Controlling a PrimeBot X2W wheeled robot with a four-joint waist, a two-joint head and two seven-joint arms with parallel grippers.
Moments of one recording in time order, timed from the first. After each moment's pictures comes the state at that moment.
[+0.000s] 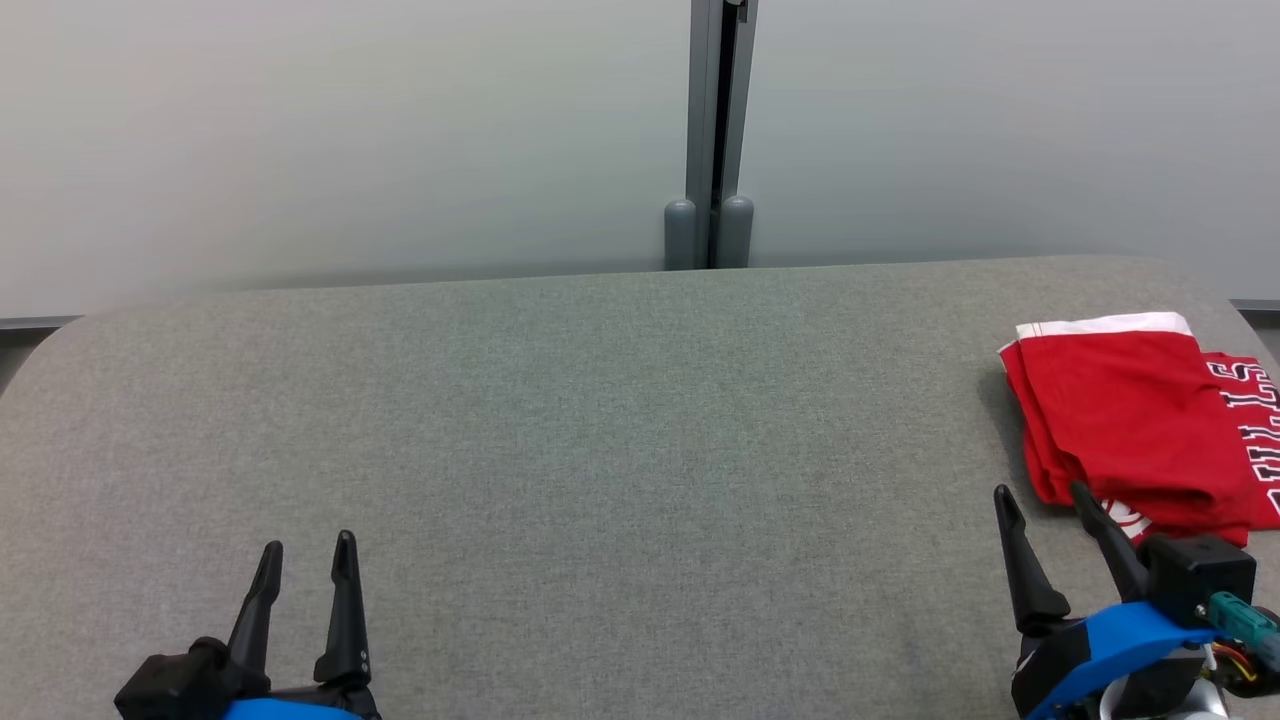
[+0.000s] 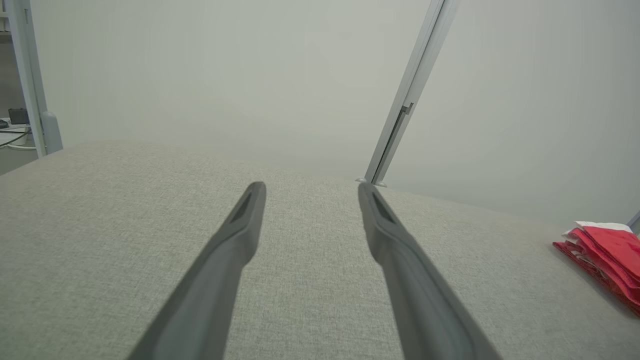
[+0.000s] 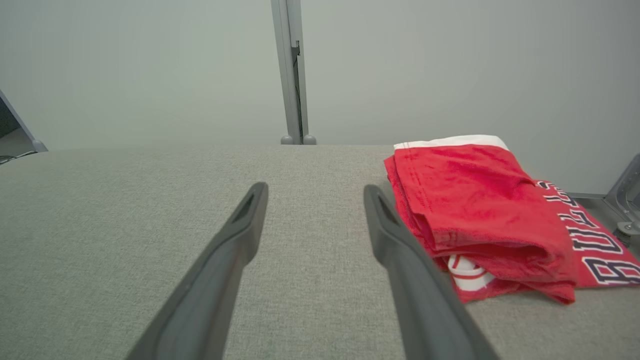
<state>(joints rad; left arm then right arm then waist) 0.06 0.14 -0.06 0.22 -0.41 -0.13 -0.26 -0.02 -0.07 -0.07 0.11 0.13 0.13 0.00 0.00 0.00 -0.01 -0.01</state>
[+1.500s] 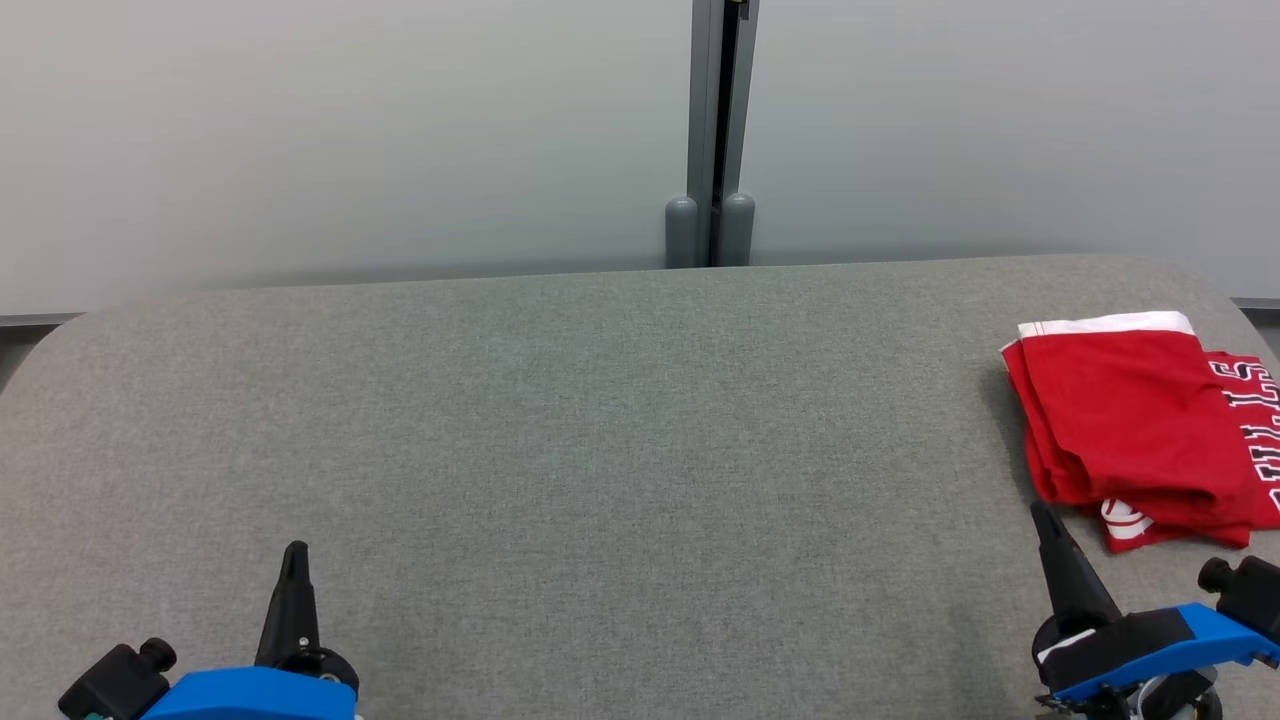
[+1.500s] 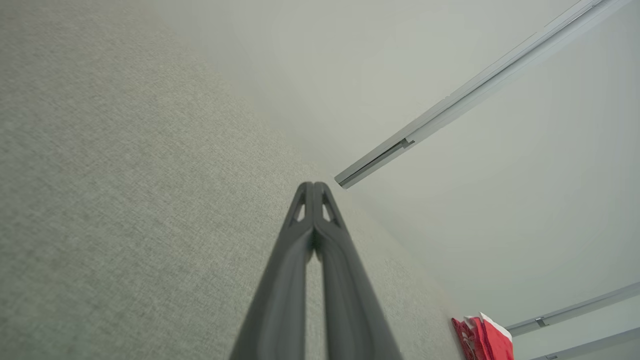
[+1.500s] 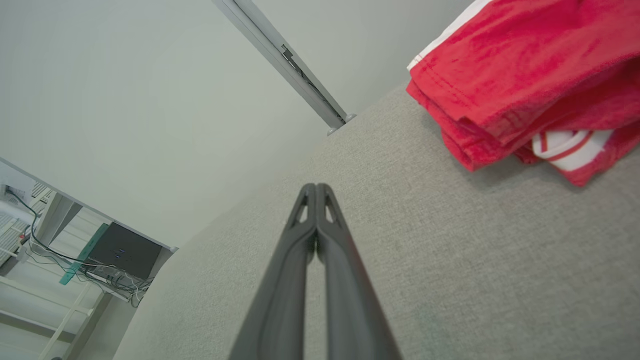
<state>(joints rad) 0.02 0.09 -0.01 0.26 -0.94 -0.13 -0.10 -0.03 -0.06 -0.09 0.20 0.78 0.13 0.05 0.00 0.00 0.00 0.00</state>
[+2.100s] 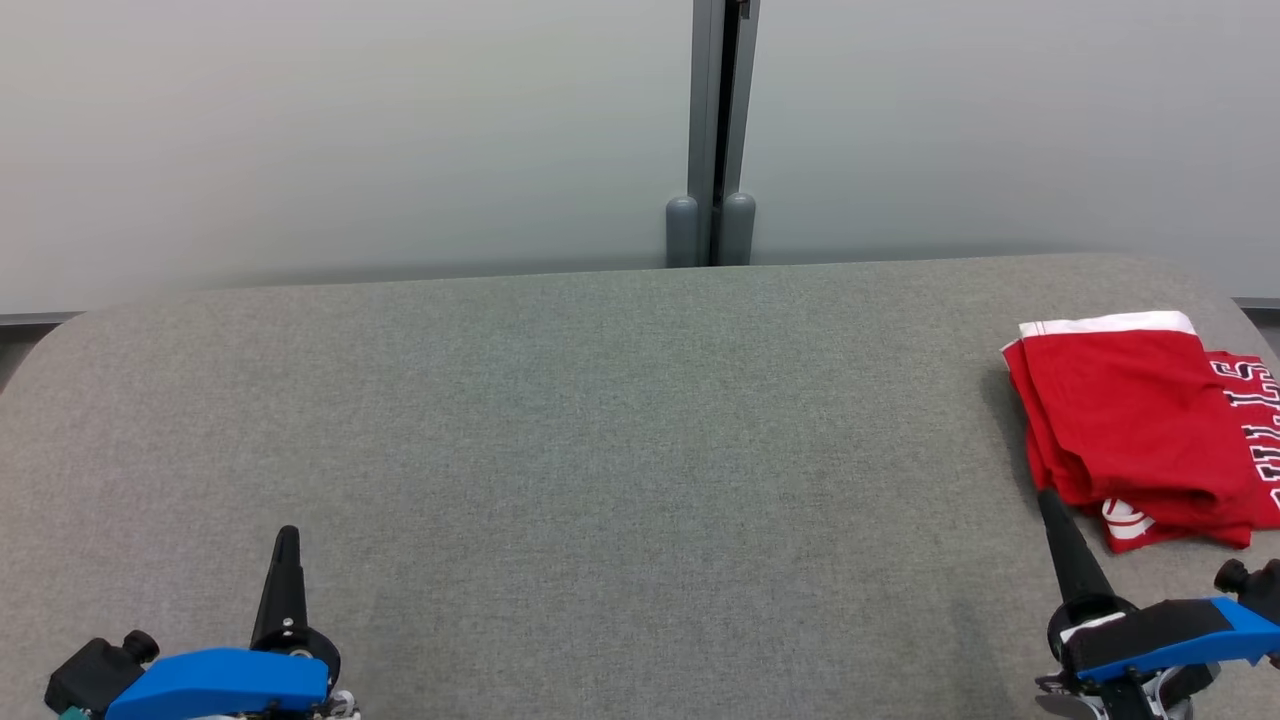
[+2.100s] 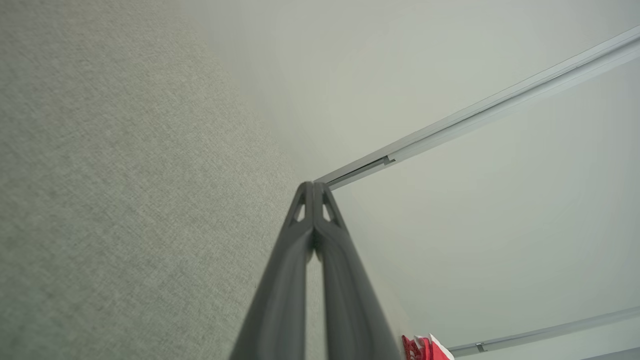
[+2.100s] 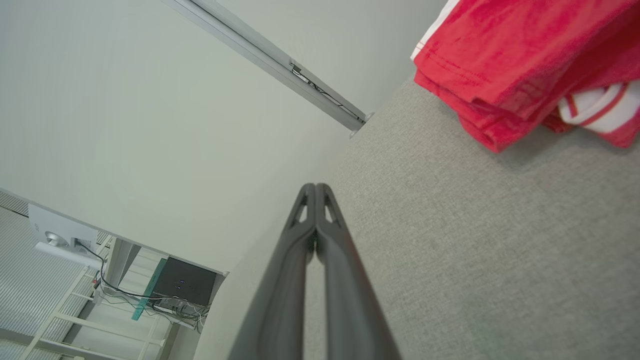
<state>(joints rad) -0.01 0.09 0.02 0.26 -1.12 -0.13 -0.04 -0.05 -0.06 -0.09 0.21 1.00 0.13 0.07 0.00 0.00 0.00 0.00</state>
